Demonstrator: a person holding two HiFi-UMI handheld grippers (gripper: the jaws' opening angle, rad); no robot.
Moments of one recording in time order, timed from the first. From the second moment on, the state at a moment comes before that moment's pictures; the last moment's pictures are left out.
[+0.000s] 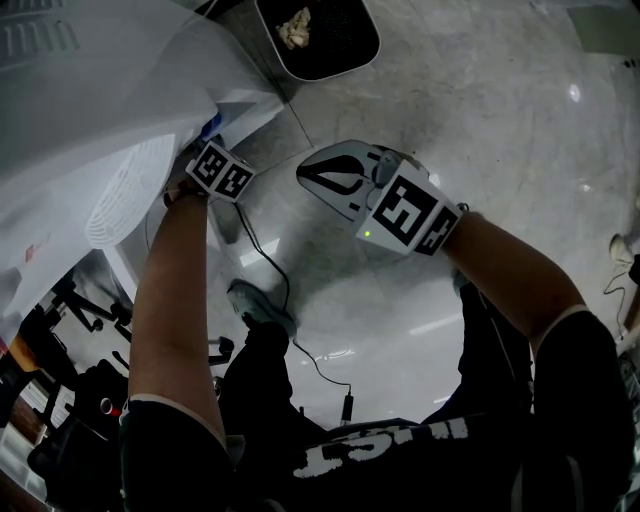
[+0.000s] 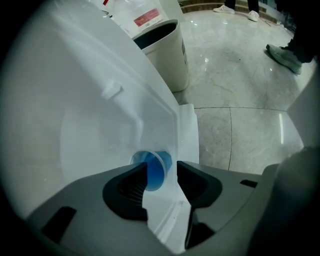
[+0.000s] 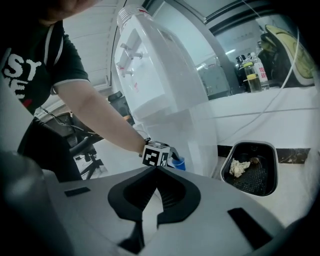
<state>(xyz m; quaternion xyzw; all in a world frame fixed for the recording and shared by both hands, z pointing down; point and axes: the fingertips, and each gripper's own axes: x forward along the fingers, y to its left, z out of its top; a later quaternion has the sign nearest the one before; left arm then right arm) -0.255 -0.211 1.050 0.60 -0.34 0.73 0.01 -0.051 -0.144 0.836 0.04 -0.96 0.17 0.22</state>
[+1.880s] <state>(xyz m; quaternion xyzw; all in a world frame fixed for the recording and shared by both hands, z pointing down) -0.199 0.050 0.138 0.78 -0.61 0.04 0.12 -0.081 -0.016 0.136 0.06 -0.98 0.10 0.14</state>
